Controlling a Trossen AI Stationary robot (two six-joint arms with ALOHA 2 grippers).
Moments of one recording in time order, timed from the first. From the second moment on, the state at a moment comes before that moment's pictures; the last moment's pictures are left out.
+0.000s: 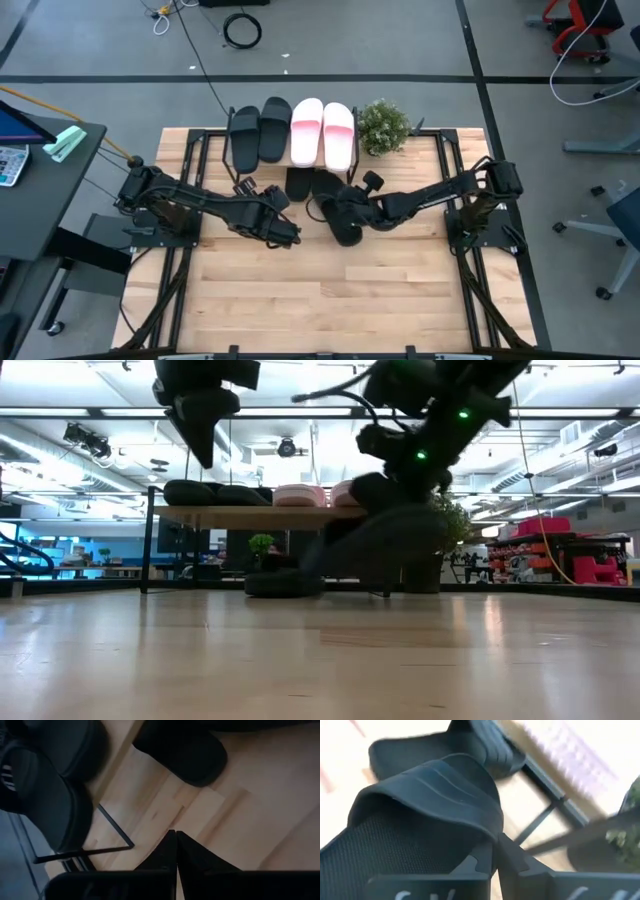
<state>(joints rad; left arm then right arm) -0.25 1.67 1.42 -1.39 -0.70 -0.84 0.06 1.72 0.99 -0.23 0.83 0.38</state>
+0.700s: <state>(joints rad) -0.23 1.67 1.42 -1.39 -0.72 -0.84 0.03 1.86 1.19 -0.49 0.89 0.42</state>
